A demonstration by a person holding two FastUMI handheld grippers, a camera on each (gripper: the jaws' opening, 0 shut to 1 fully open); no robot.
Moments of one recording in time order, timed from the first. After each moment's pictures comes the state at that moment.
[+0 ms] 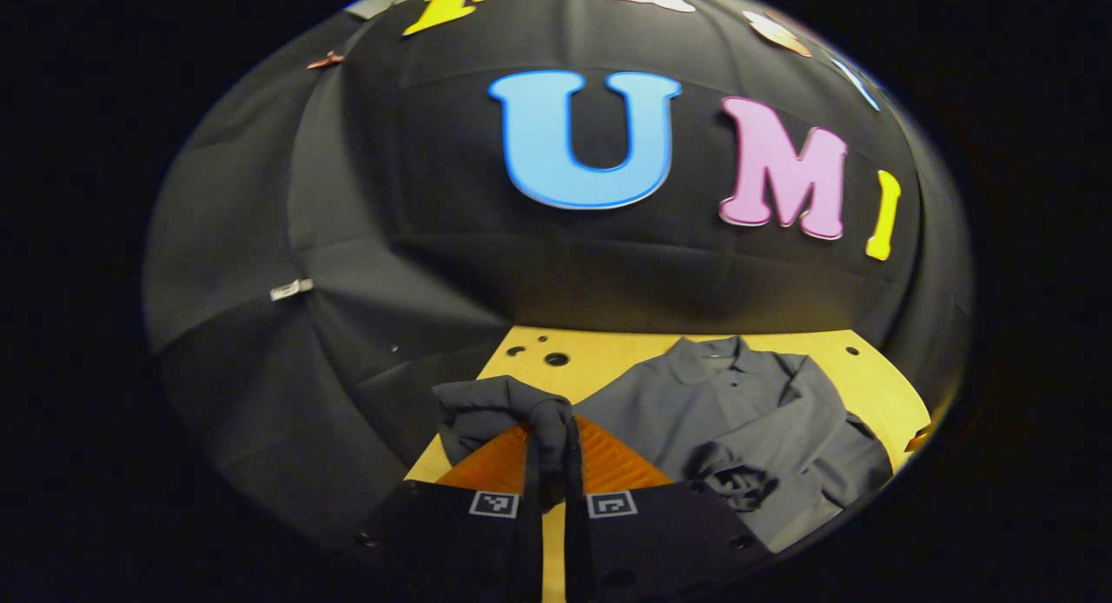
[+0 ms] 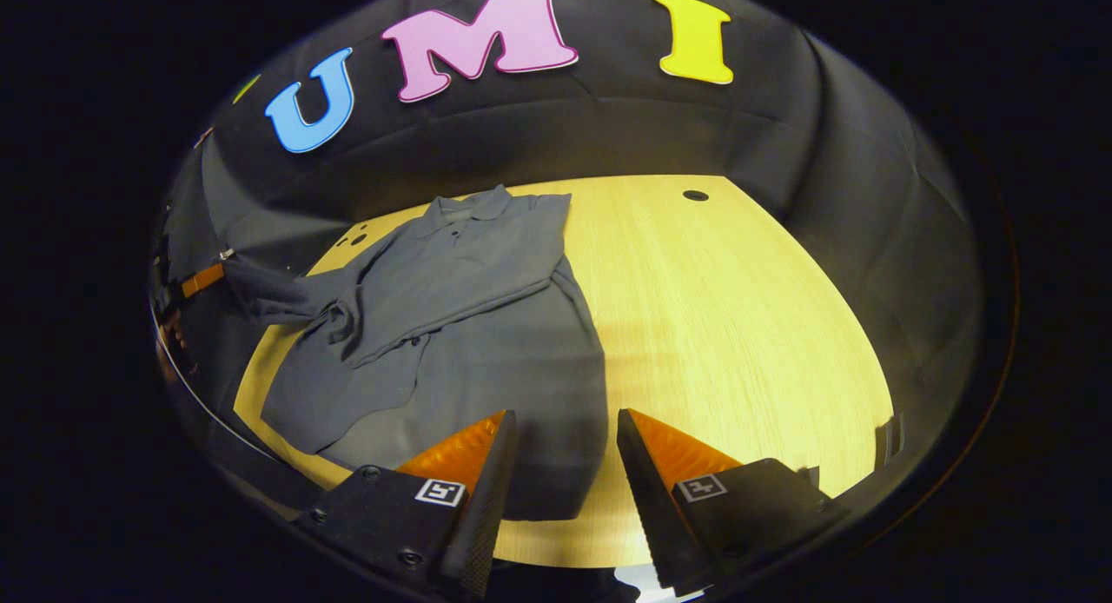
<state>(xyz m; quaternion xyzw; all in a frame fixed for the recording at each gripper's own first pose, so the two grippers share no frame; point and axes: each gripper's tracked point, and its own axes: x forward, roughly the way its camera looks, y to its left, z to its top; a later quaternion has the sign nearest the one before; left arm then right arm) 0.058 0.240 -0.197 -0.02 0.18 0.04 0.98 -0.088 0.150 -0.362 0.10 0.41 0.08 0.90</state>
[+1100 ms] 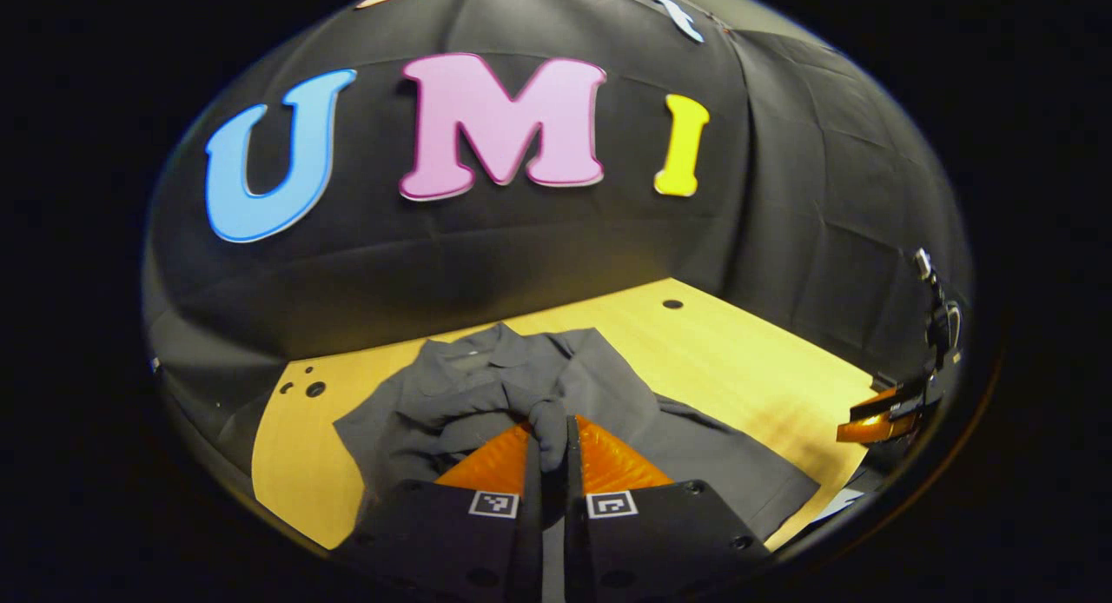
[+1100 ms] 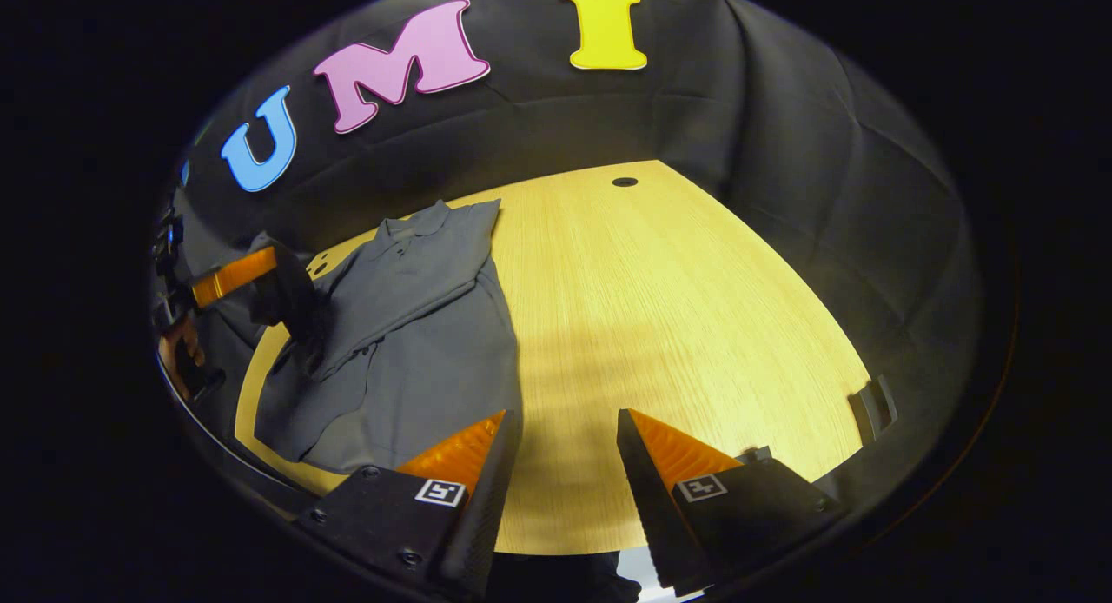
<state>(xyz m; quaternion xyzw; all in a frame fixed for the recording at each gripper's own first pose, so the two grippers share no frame) 0.078 -0.094 -0.244 0.06 0.22 -0.23 0.95 -0.105 0.077 -0.370 0.14 0.42 0.02 0.90</state>
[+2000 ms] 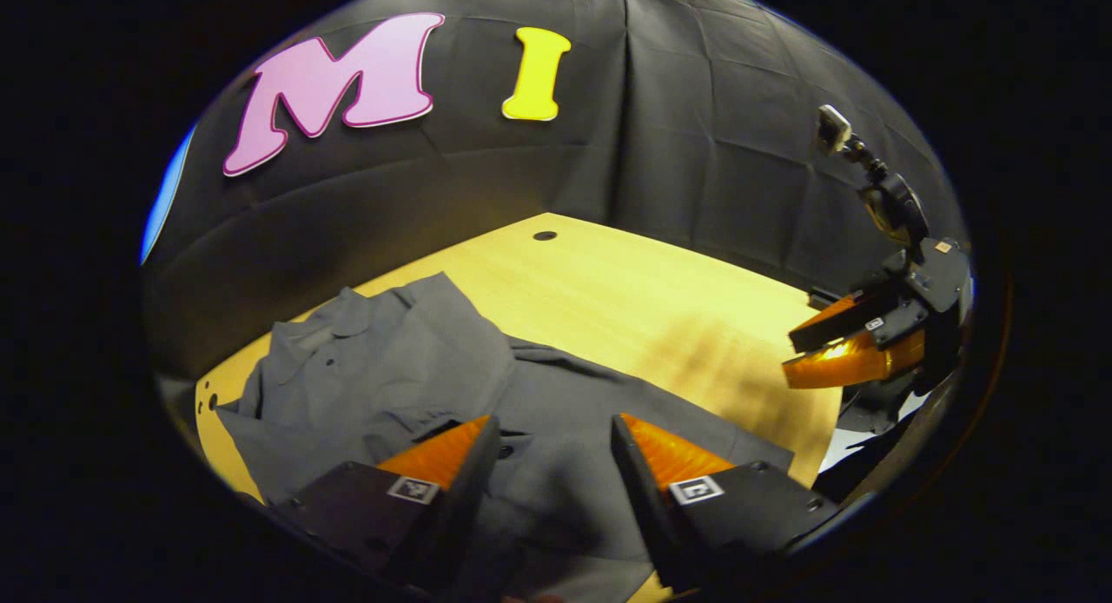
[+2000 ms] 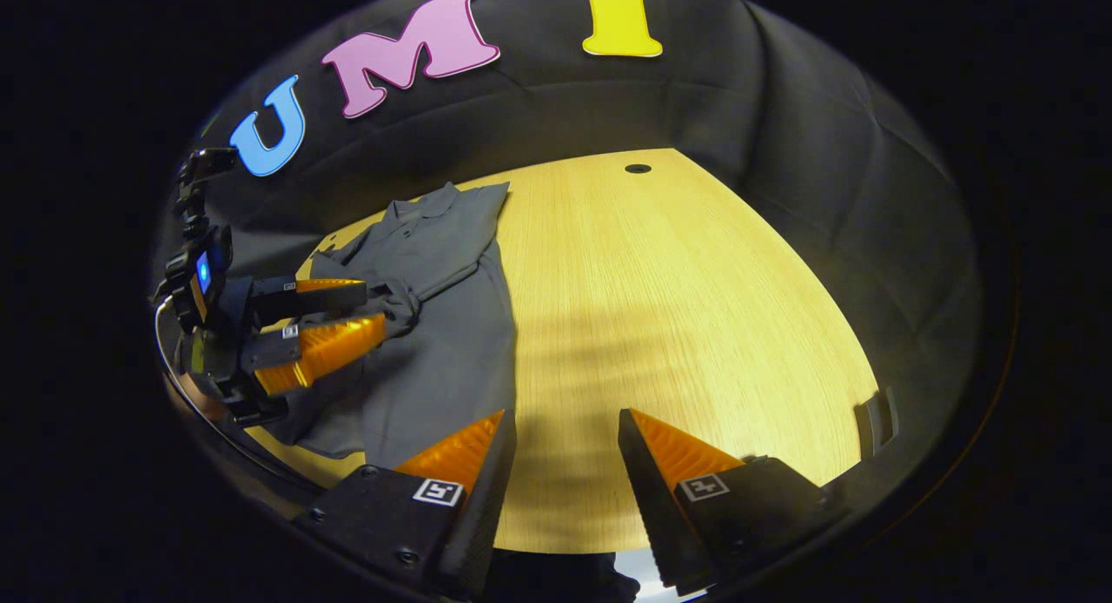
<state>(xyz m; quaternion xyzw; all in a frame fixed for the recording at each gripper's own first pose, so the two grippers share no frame) 0.013 -0.225 -0.325 0.11 0.27 -0.39 0.87 -0.103 0.074 -0.381 0.14 0.44 0.06 0.89</state>
